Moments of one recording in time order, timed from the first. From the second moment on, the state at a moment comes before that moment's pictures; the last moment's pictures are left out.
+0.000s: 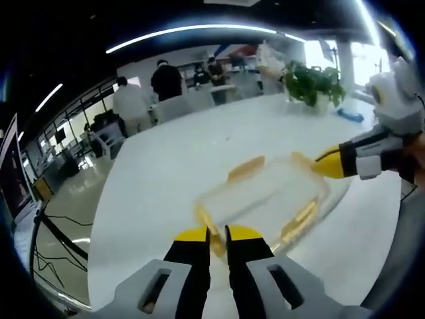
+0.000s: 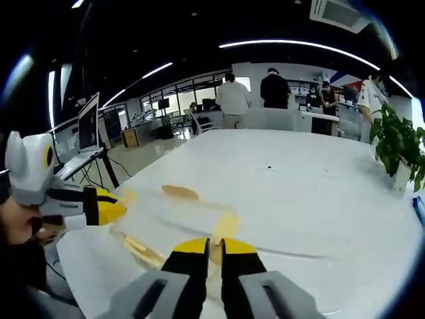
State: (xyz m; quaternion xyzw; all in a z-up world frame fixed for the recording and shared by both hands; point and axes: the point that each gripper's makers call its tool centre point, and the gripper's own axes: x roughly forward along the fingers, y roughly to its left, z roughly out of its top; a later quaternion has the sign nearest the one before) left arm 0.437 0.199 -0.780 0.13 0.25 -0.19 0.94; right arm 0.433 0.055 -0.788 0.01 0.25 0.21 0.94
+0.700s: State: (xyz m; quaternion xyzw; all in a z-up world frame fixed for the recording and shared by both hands) left arm 0.433 0.165 -0.780 0.14 0.24 -0.21 0.94; right arm 0.426 0.022 -0.784 0.02 0.25 0.19 0.95
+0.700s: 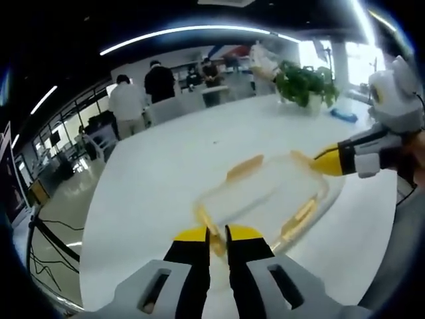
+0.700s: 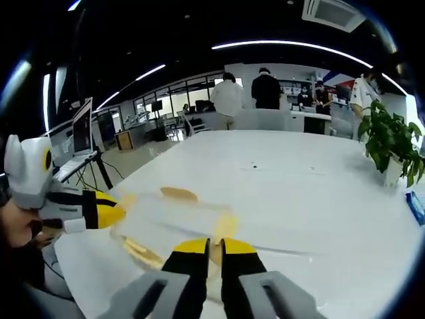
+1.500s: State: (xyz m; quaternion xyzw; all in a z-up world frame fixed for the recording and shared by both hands) left arm 0.422 0.117 -0.777 0.13 0.24 -0.23 0.94; right arm 0.413 -0.026 -0.777 0.02 0.25 0.16 0.96
